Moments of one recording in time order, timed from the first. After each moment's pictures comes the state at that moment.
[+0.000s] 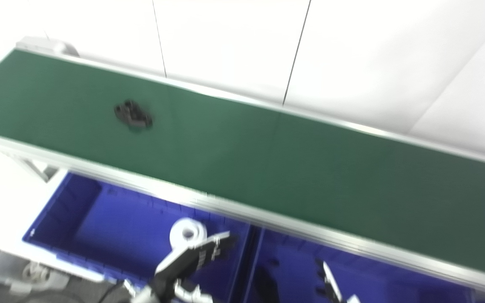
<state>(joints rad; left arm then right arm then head) 0.31 0.10 -0.35 0.24 0.09 -0.43 -0.19 0.43 -0.30 0.19 0.07 -0.31 -0.37 0.10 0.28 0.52</state>
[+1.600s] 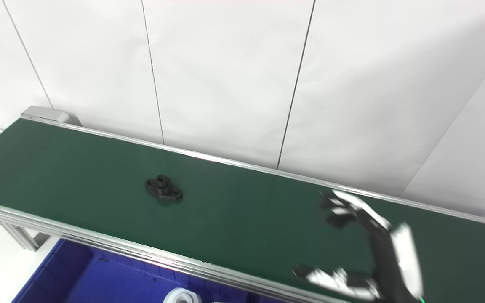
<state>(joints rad) 0.22 0.16 -0.53 0.32 0.10 -0.43 0.06 -0.06 -0.30 0.25 -0.41 -0.32 -0.11 0.00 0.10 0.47</state>
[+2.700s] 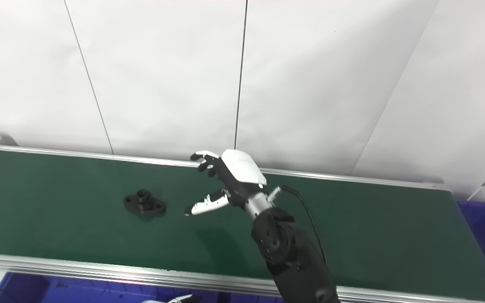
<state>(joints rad) 0.22 0.19 -0.48 0.29 0.07 -0.43 0.00 -0.53 -0.08 0.42 0.19 -0.72 0.13 0.19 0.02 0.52</state>
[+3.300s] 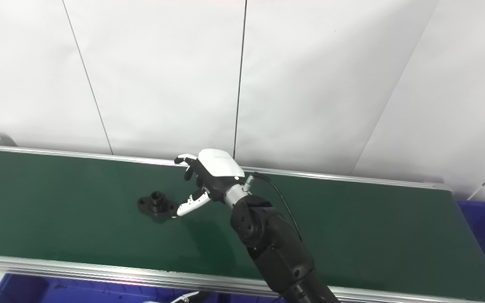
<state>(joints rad) 0.20 0.17 -0.50 0.30 0.09 -0.43 0.01 -0.64 -0.03 0.52 0.38 -0.77 0.15 0.22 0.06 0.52</state>
